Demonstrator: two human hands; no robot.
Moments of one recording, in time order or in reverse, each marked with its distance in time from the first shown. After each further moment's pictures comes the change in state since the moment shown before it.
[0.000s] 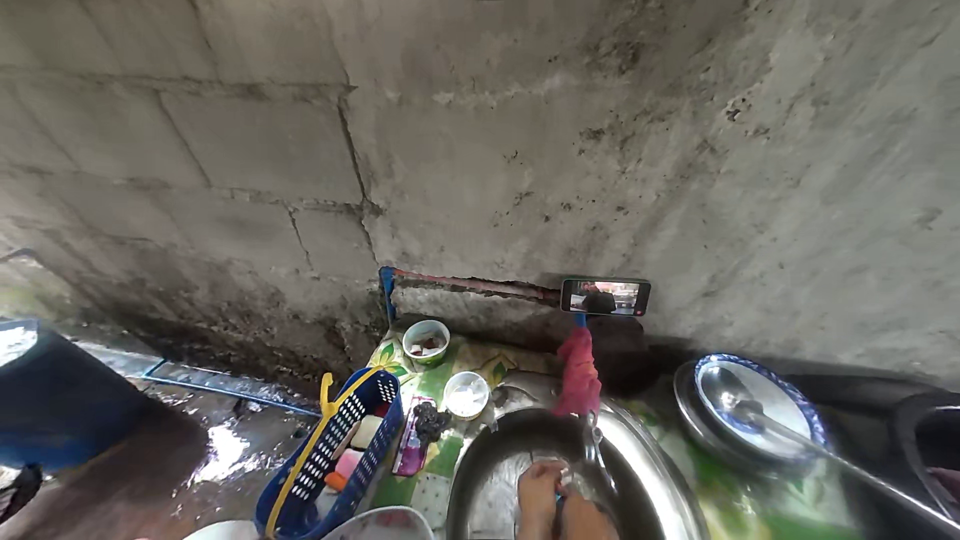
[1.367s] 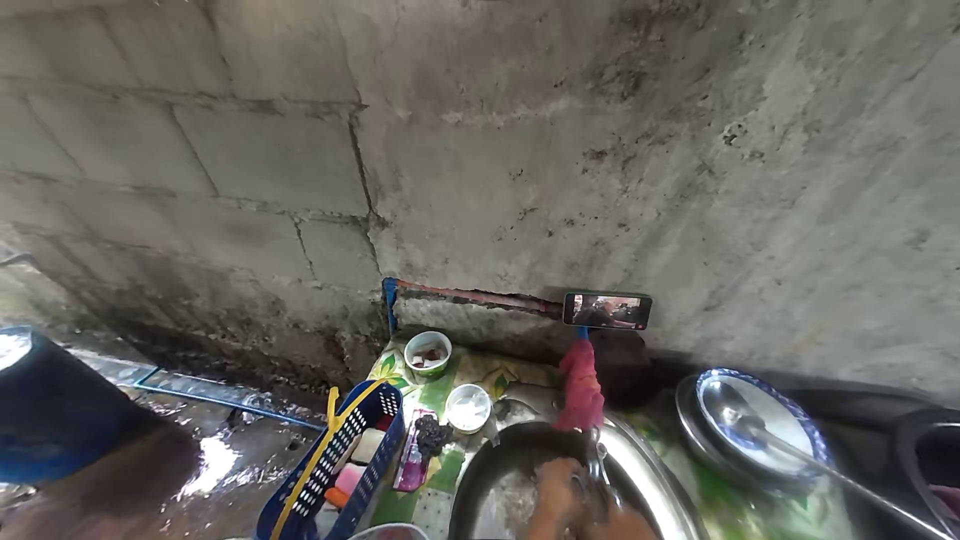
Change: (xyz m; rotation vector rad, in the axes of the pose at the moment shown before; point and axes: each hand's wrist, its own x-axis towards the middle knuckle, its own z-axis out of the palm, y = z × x) left_hand 0.017 0.046 0.017 0.970 -0.394 0.278; right_hand 0.027 0.055 -0.031 0.195 0.007 0.048
